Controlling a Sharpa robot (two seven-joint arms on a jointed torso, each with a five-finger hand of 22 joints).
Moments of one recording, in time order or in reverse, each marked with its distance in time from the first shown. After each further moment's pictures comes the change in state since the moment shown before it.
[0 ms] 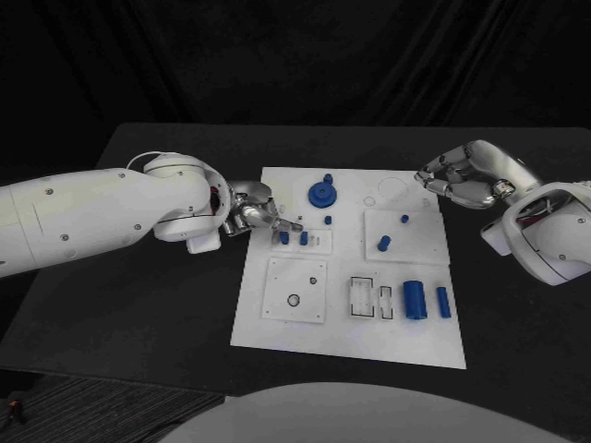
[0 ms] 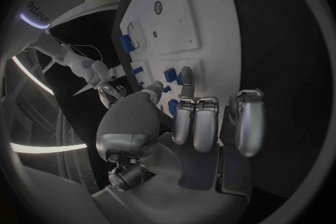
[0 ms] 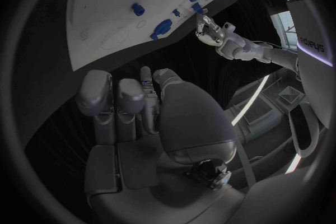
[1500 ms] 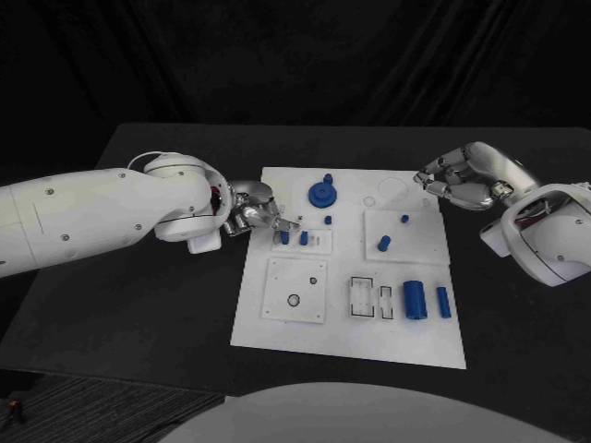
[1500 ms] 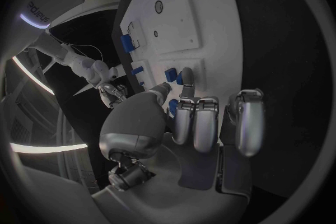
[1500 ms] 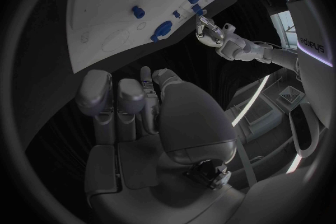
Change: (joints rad) left arm 0.000 0.002 0.000 0.002 0.000 -0.003 0.001; left_hand 0.077 0.066 -0.004 -0.002 0.164 -0.025 0.000 0.004 -0.012 0.000 0.000 0.000 0.000 0.000 0.000 0.000 0.000 0.000 0.000 0.000 -0.005 0.000; right arm -0.005 0.004 0.000 -0.004 0.000 0.004 -0.002; right_hand 0.004 0.004 0.017 -0.008 0.015 0.000 0.000 0.000 0.001 0.002 -0.002 0.000 0.000 -0.002 -0.001 0.000 -0.003 0.000 0.000 0.000 -0.004 0.000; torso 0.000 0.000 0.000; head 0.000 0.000
